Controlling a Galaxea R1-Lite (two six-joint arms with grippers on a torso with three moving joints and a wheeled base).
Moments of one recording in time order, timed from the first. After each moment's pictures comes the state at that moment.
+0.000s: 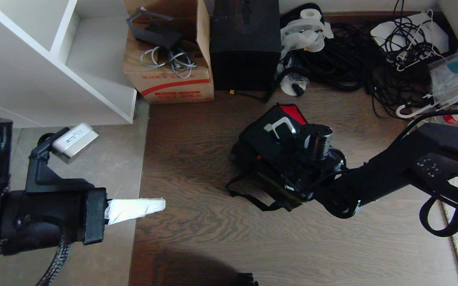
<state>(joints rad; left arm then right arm) -0.41 1.22 -0.75 -0.01 -0.54 -0.42 0.57 2.17 -1.14 -1.06 -0.78 -0.71</state>
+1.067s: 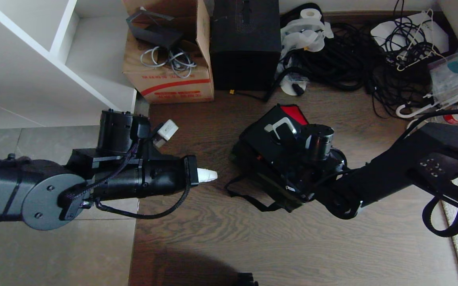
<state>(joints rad) -0.48 1.71 -0.93 -0.34 -0.44 -0.55 0.57 2.16 -1.12 -1.06 -0.76 -0.71</state>
